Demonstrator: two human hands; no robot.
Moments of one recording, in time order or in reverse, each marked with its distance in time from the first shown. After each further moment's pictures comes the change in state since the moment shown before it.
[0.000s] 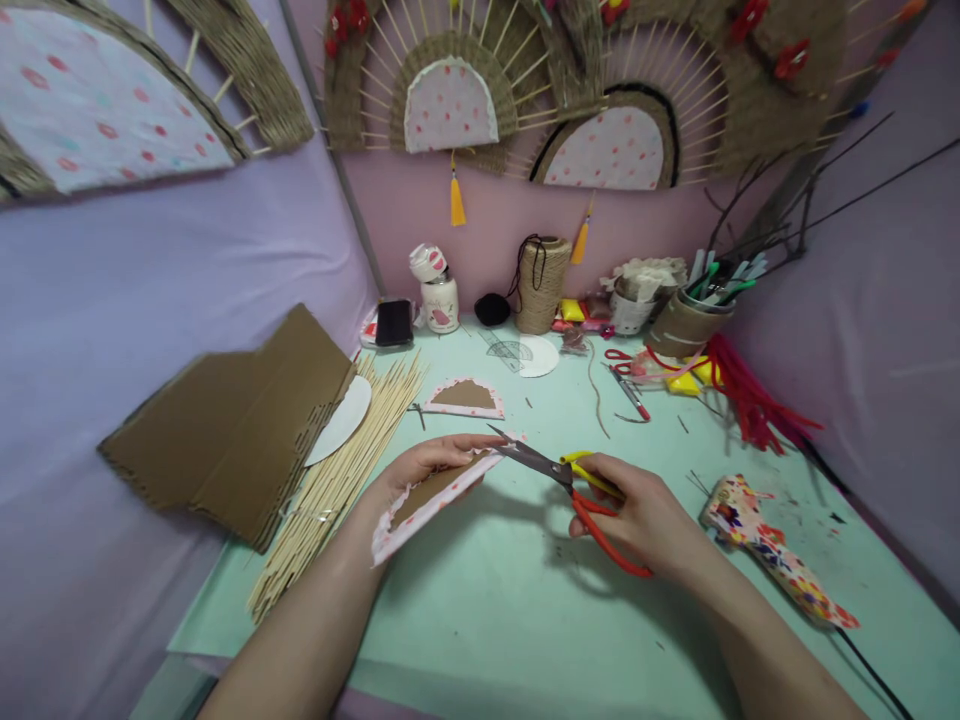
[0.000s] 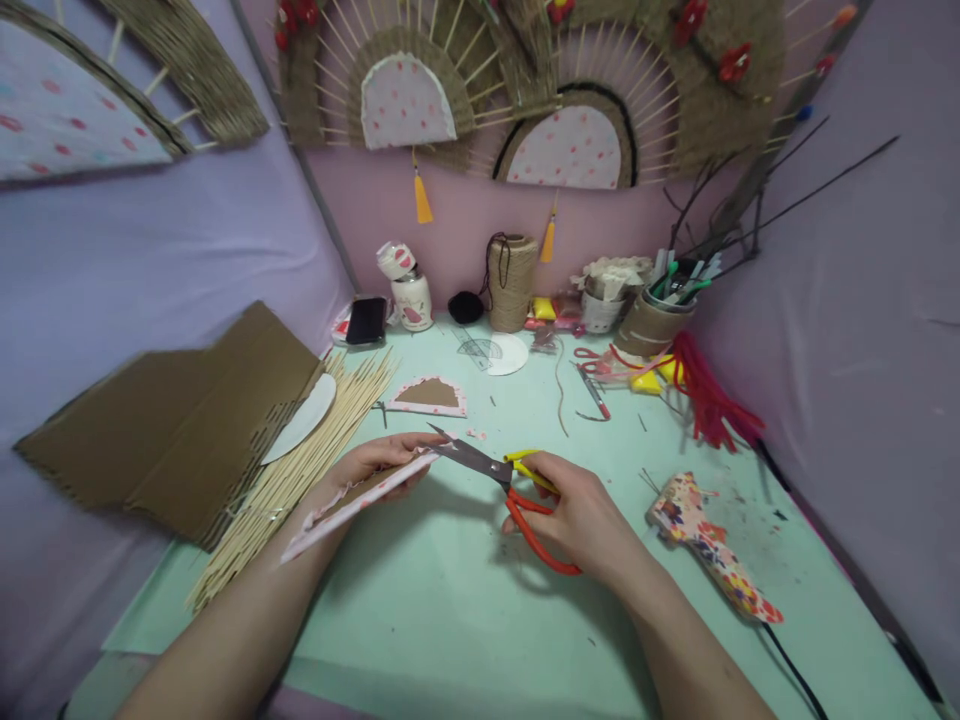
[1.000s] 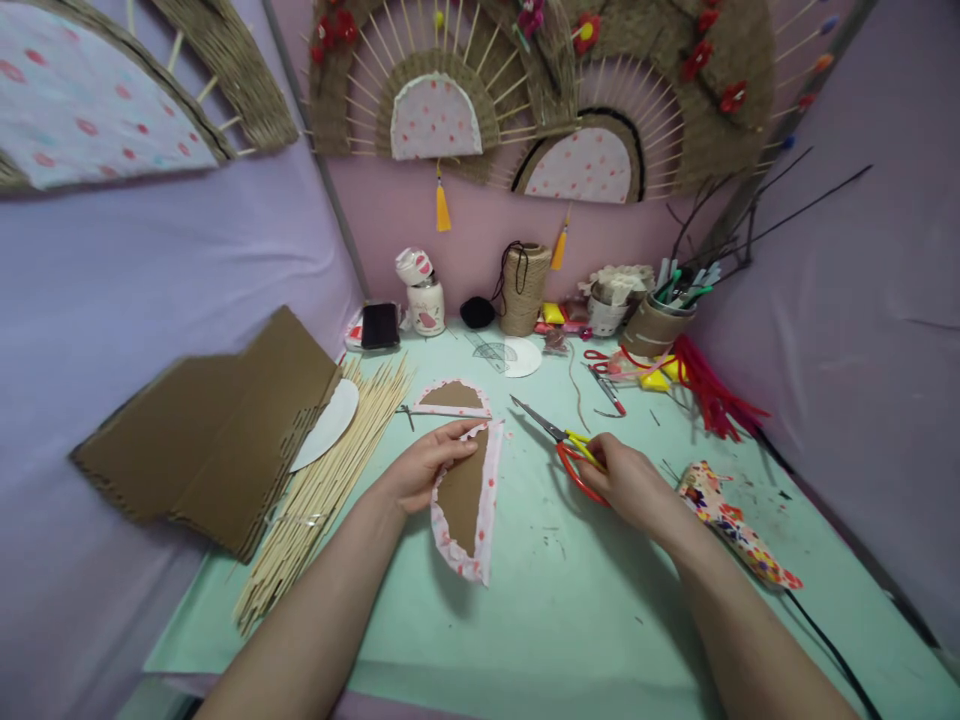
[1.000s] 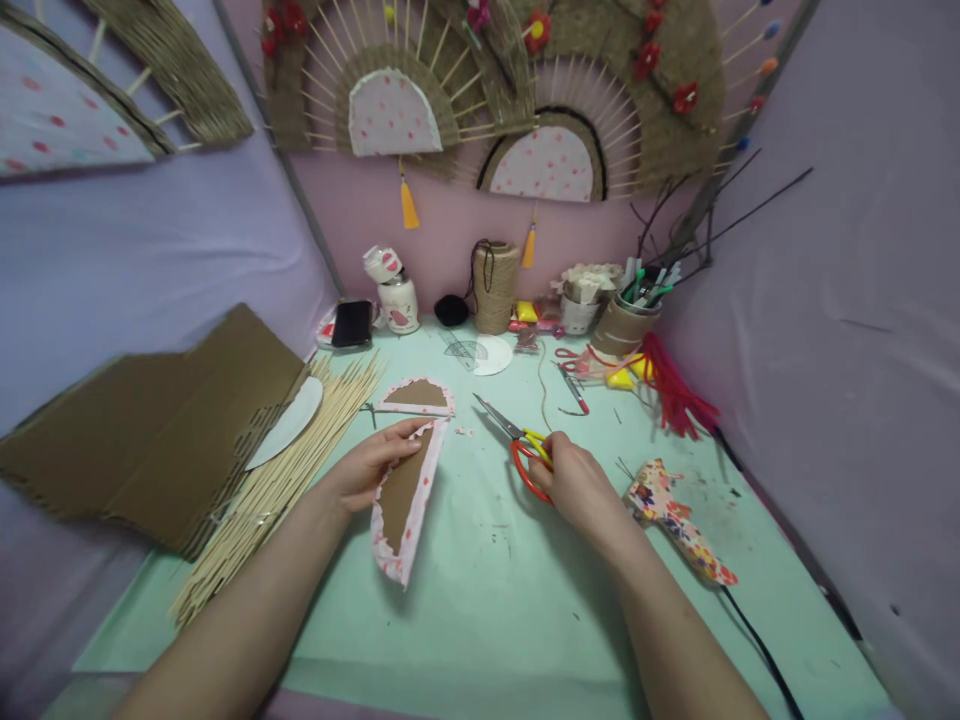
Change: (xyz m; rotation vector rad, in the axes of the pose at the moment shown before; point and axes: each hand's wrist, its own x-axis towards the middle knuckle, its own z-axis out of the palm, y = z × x) left_hand 0.006 -0.004 0.026 -0.096 0.198 0.155; right_hand 0.014 0.011 -0.007 -0.374 0.049 0.320
